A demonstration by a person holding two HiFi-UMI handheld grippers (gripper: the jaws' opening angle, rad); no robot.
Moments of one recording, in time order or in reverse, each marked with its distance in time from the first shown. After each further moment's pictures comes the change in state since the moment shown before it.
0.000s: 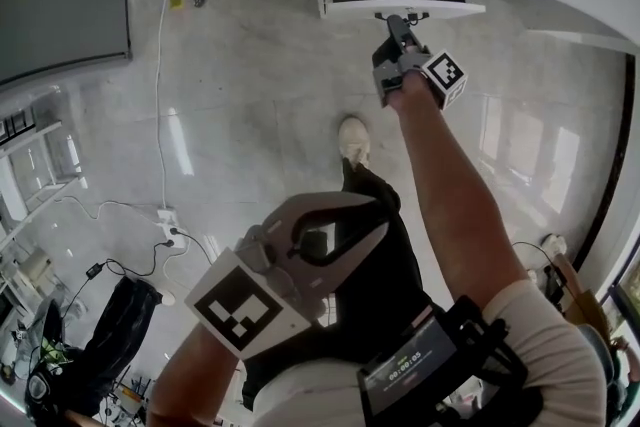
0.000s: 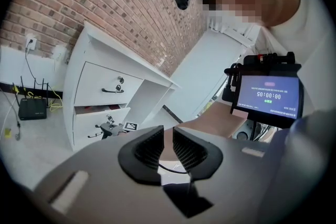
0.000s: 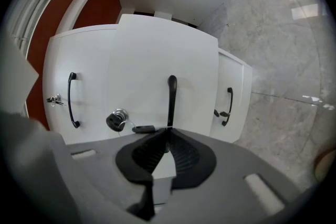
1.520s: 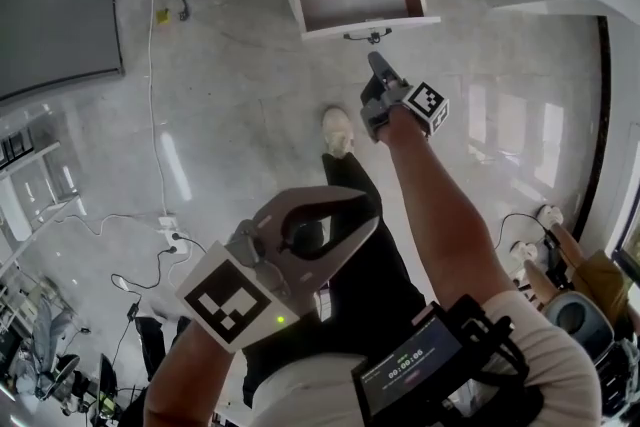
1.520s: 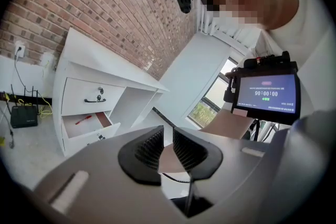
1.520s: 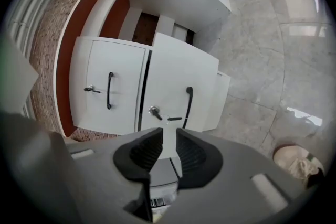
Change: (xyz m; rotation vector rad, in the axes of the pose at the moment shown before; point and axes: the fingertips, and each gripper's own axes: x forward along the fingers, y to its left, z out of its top) left arm -0.028 -0.078 0.033 0.027 -0.017 -0.087; right arm -0.130 0.020 -0.036 -0.061 0.061 -0.110
